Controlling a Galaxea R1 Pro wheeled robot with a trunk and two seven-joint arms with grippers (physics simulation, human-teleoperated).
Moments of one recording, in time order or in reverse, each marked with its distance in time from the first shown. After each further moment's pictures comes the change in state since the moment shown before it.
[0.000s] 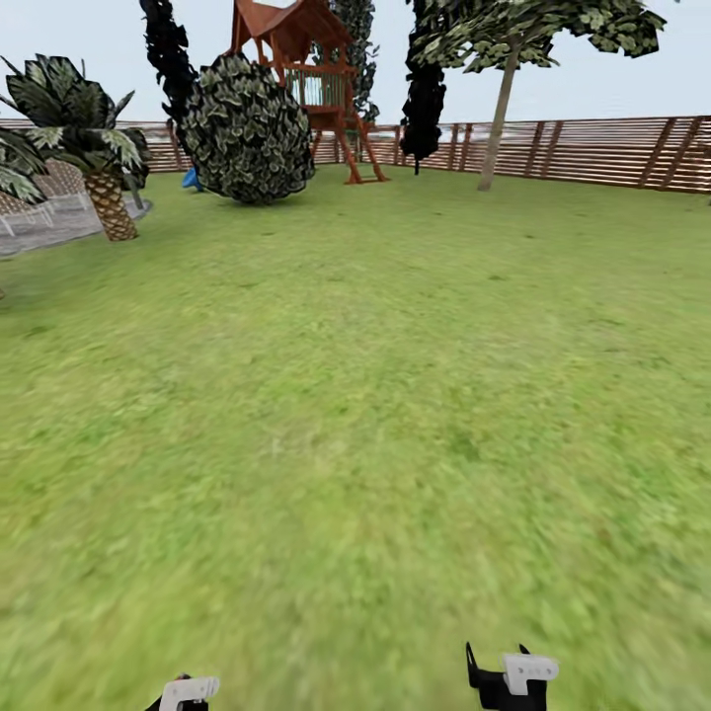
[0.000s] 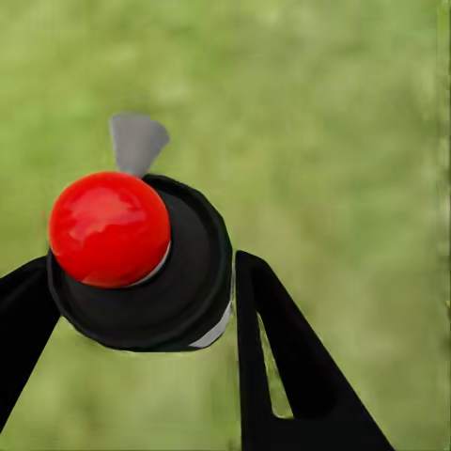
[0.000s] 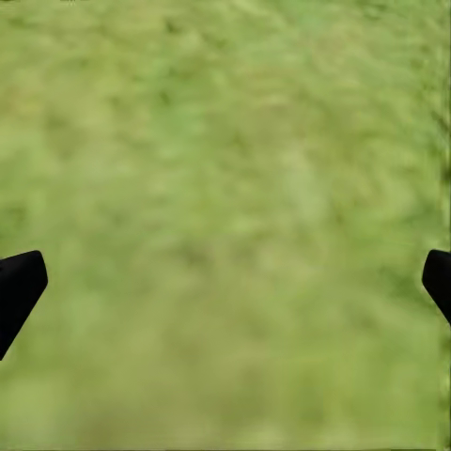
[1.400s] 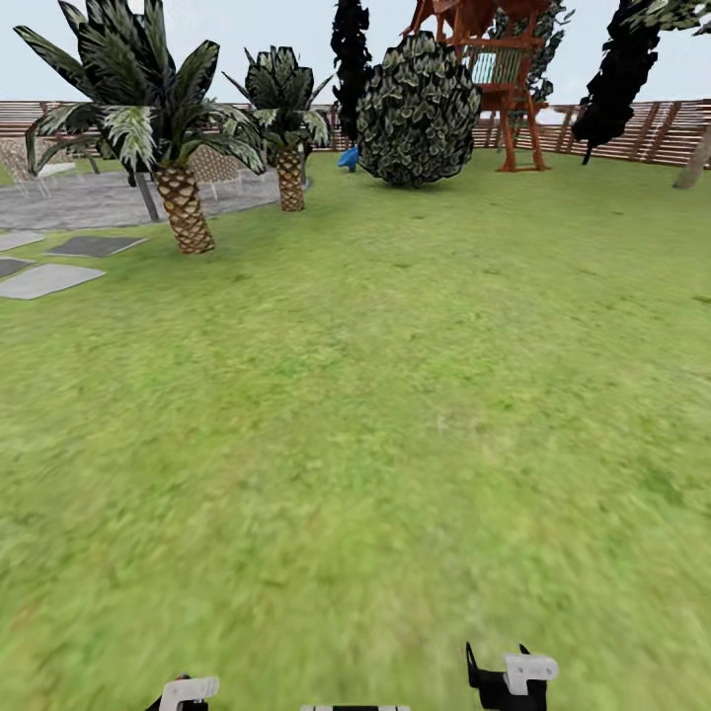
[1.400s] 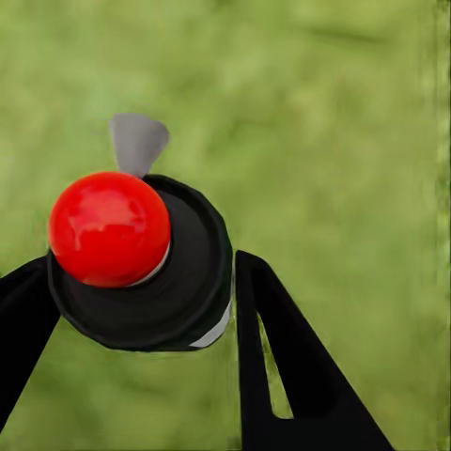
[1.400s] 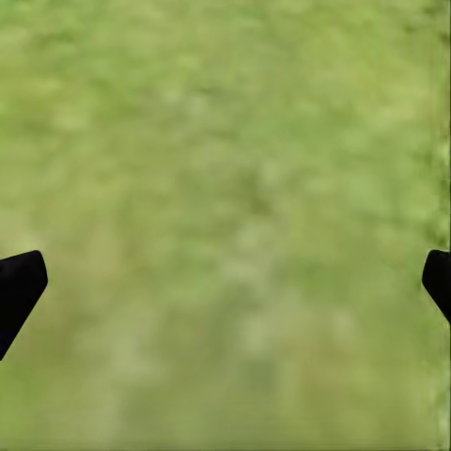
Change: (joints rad) left arm 0.000 0.000 0.000 0.000 0.000 0.000 0.000; right arm 0.000 0.000 0.000 0.000 0.000 0.000 0.000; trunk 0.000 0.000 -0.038
